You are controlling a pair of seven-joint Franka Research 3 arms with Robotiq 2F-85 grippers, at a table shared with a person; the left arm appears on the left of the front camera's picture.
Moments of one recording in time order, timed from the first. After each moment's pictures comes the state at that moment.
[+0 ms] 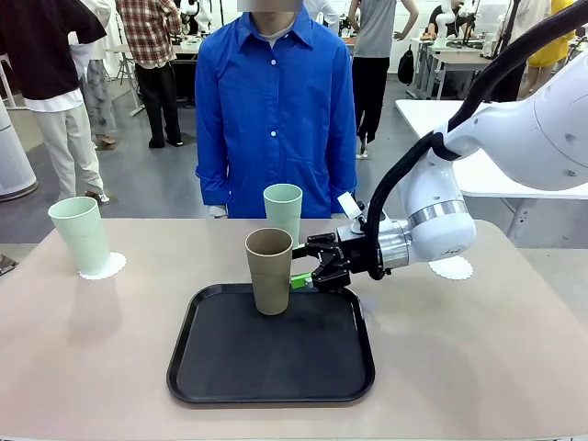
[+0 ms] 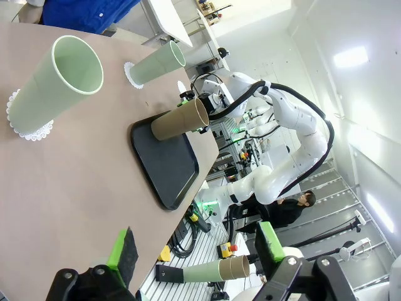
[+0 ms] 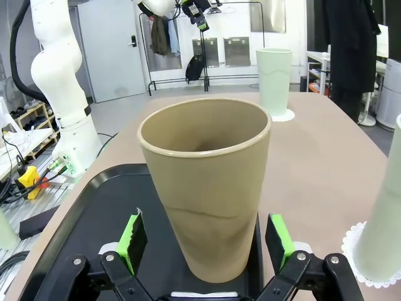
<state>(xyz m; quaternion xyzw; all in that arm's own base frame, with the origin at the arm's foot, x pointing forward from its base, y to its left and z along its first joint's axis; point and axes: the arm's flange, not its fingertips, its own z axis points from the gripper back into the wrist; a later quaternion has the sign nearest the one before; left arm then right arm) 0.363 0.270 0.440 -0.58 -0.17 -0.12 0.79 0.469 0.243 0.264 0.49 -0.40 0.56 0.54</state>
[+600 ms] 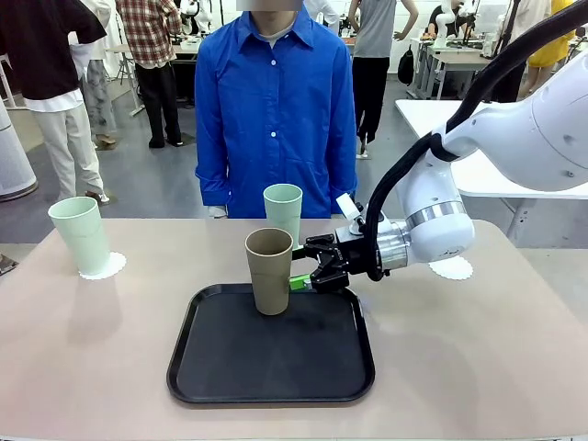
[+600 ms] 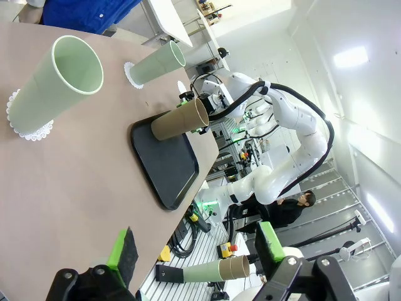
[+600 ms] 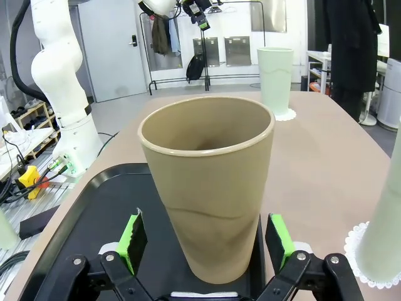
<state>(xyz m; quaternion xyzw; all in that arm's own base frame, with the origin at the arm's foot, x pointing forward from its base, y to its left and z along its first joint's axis) 0.363 0.270 0.440 -0.58 -0.17 -0.12 0.79 0.468 0.245 0.262 0.50 -0.39 0.56 0.54</state>
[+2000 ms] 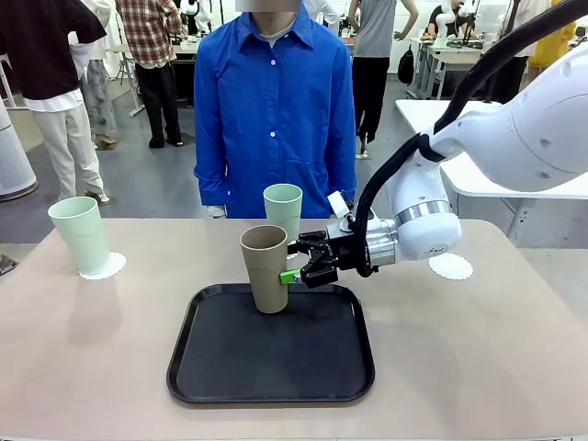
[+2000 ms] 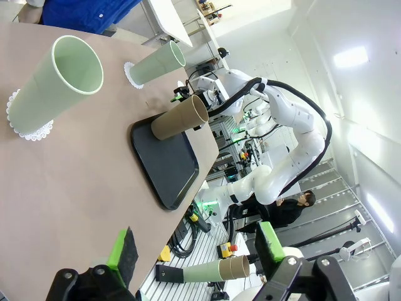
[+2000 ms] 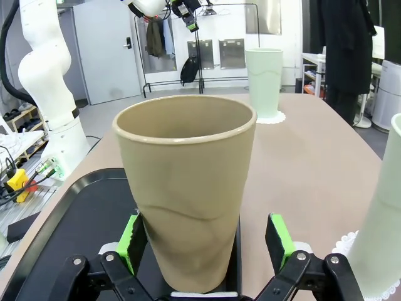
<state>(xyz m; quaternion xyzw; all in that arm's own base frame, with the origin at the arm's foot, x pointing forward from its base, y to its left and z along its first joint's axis) 0.363 0.270 0.440 -0.58 -0.17 -0.12 0.79 0.488 0.262 0.256 0.49 -0.41 0.55 0.54</state>
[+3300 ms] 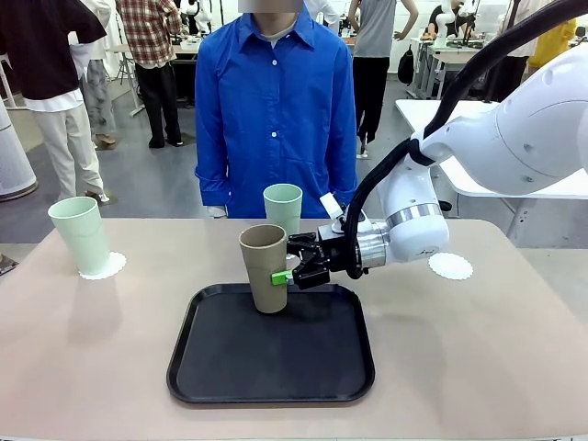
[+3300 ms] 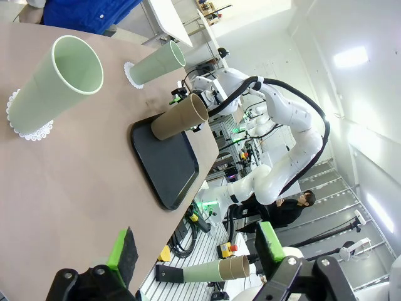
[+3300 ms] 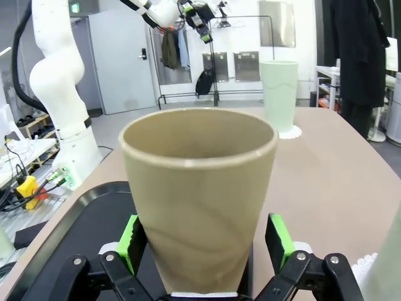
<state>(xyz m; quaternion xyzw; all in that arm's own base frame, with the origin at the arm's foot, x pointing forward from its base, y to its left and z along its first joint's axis) 0.363 0.270 0.440 -0.58 -0.17 -0.12 0.79 0.487 0.281 0.250 0.53 -0.40 0.55 0.51</state>
